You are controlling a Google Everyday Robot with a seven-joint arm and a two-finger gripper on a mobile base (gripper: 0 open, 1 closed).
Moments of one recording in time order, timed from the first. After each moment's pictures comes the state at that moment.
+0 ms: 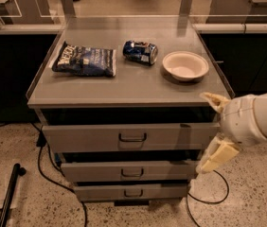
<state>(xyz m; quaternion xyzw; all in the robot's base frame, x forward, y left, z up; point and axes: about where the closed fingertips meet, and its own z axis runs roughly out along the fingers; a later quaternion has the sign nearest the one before) 0.443 -0.168 0.833 -0.63 0.69 0.07 0.34</state>
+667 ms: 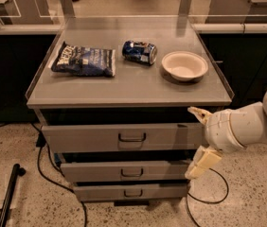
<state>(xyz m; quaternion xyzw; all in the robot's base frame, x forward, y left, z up) 0.460 -0.156 0.765 -0.63 0.70 0.10 0.32</state>
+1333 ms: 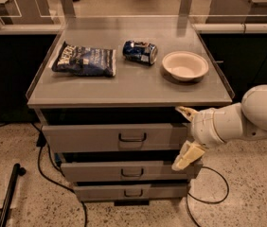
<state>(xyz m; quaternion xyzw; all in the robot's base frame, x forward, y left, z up) 0.500 -0.131 0.734 -0.64 0.68 0.11 0.35</state>
